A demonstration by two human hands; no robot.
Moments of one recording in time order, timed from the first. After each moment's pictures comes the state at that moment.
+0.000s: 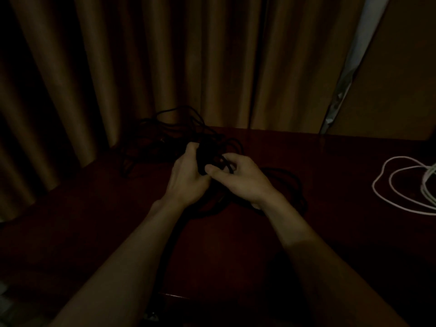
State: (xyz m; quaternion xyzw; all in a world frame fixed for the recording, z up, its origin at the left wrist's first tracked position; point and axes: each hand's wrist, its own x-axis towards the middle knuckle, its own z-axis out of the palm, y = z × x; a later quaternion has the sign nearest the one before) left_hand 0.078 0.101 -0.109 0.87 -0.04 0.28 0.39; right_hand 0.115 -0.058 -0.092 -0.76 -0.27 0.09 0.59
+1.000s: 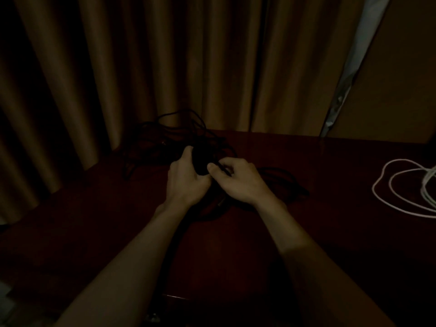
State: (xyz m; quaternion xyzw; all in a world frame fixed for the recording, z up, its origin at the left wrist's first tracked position) left_hand 0.076 0.096 -0.108 0.86 0.04 0.33 0.40; right_hand 0.119 -0.053 -0.091 -0.85 -0.27 0.01 0.46
